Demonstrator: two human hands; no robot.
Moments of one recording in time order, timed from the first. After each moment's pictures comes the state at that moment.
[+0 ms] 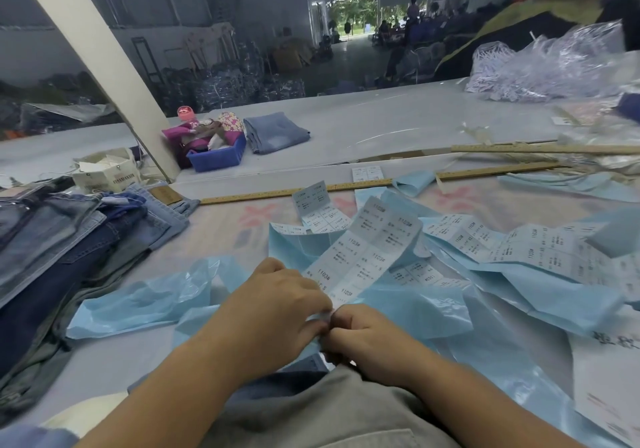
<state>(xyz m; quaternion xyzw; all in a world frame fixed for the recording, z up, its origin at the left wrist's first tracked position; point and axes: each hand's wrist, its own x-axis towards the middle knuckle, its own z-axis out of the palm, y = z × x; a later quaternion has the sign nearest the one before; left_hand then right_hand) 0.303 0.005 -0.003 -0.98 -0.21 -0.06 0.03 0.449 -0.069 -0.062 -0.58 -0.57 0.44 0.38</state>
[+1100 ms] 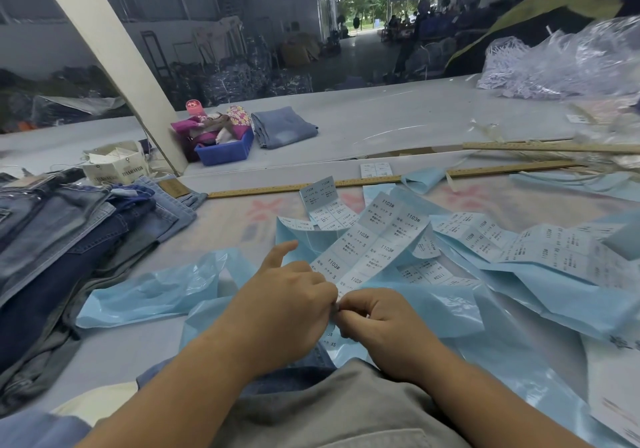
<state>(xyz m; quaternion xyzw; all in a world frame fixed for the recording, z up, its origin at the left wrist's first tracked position) 0.304 0.007 -0.013 -0.97 -0.17 -0.13 0.16 0.454 -0.069 -0.067 -0.60 -0.58 0.30 0.45</state>
